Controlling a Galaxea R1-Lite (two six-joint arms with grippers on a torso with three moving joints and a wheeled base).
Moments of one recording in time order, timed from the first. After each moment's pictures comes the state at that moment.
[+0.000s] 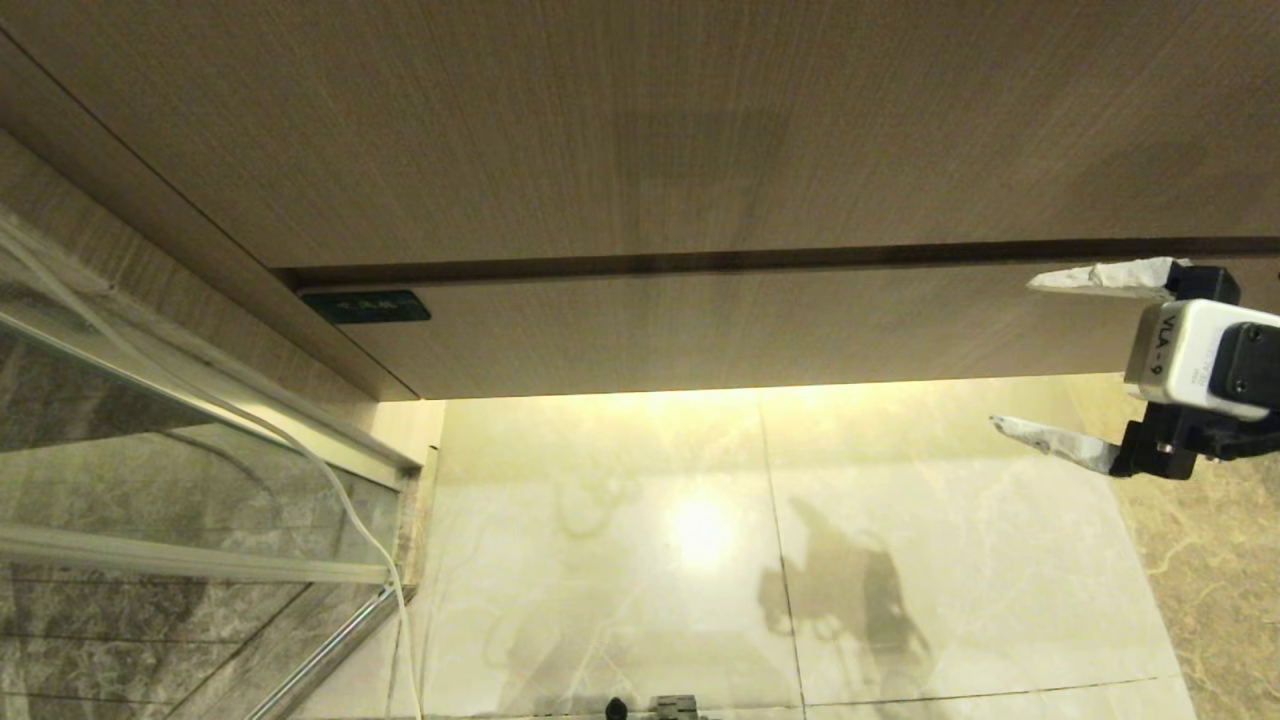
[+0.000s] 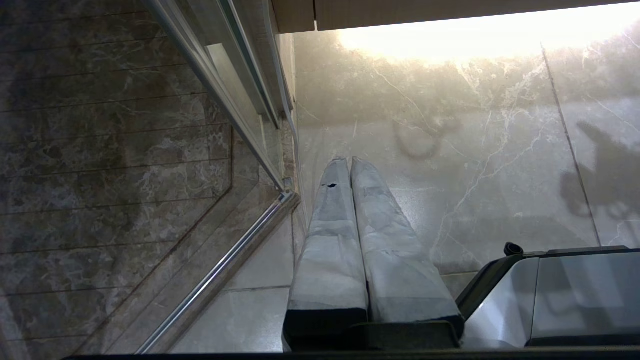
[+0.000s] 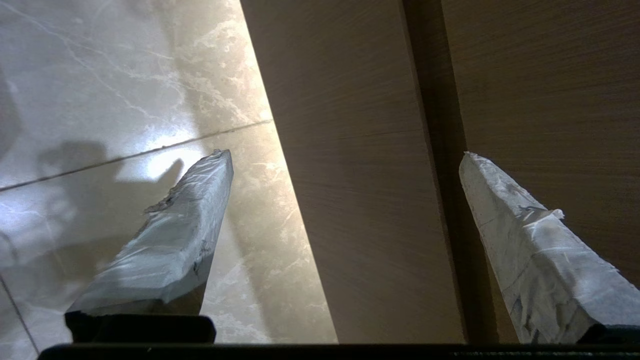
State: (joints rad) left arm 0.00 0.00 0.00 0.00 -0.01 0.04; right arm 0.22 1.25 -0.87 -0.18 0.30 -1.25
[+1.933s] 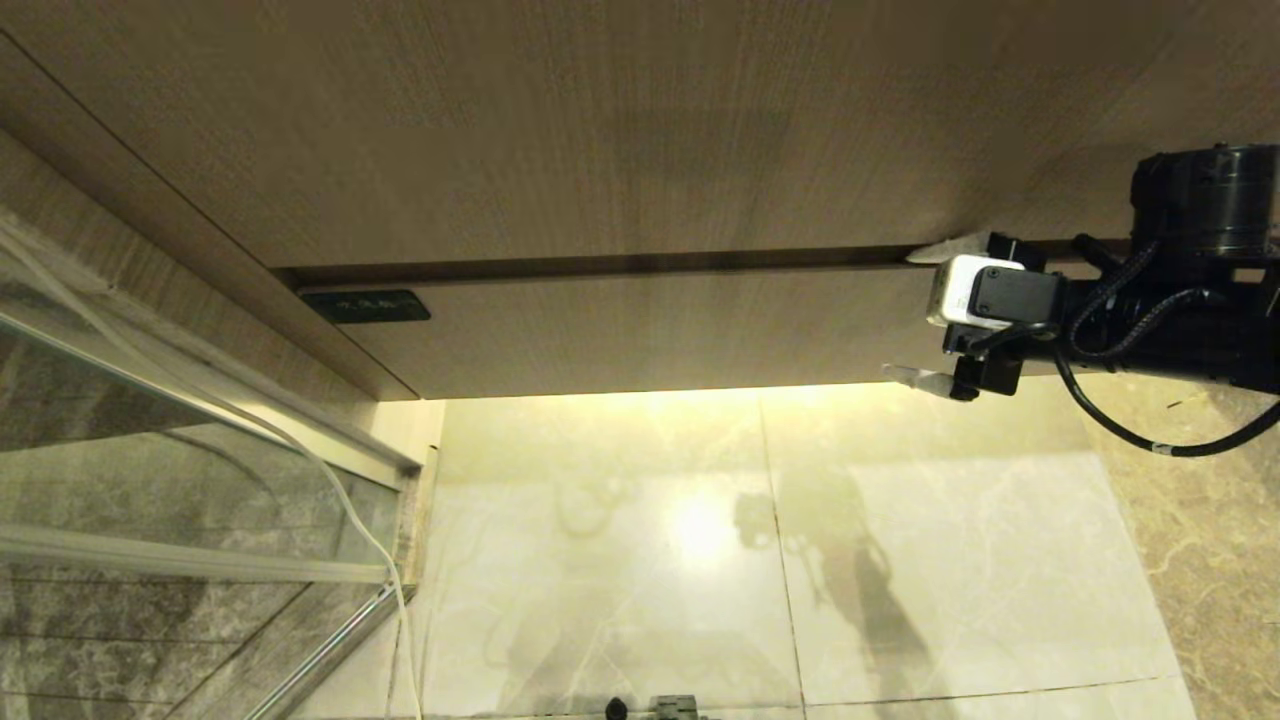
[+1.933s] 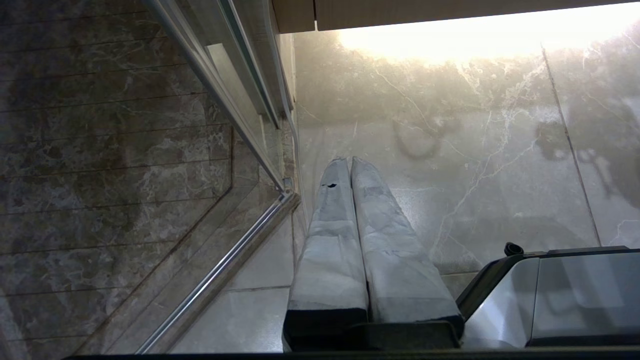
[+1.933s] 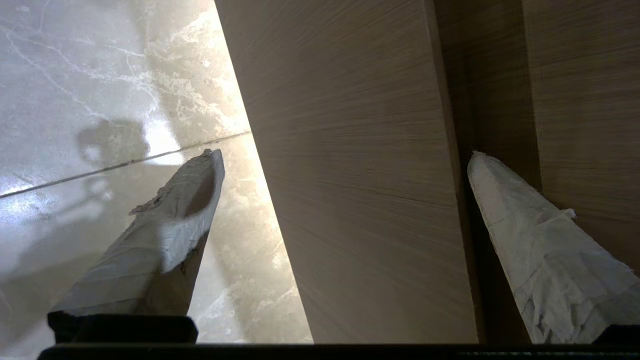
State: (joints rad) left arm 0.00 0.00 0.00 0.00 -0.01 0.04; right arm 0.21 1.64 -1.13 -0.25 0.30 -1.26
